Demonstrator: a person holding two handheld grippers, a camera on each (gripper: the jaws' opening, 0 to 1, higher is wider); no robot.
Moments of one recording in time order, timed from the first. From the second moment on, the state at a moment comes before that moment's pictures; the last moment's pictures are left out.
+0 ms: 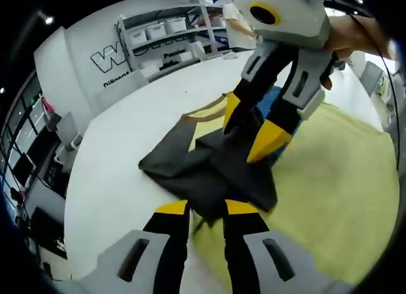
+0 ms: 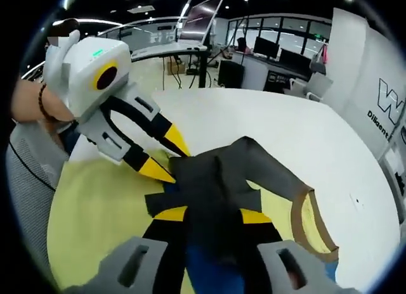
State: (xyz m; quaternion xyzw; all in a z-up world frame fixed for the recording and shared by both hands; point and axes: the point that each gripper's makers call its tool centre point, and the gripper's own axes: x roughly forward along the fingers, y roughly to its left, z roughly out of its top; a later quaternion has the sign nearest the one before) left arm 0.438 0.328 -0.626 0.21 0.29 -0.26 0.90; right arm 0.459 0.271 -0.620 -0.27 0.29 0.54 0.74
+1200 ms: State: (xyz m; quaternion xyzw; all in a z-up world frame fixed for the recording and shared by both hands) left arm 0.439 0.338 -0.628 0.18 0.29 -0.22 0.92; right arm 0.481 0.218 -0.551 -0.10 0.27 0.44 0.85
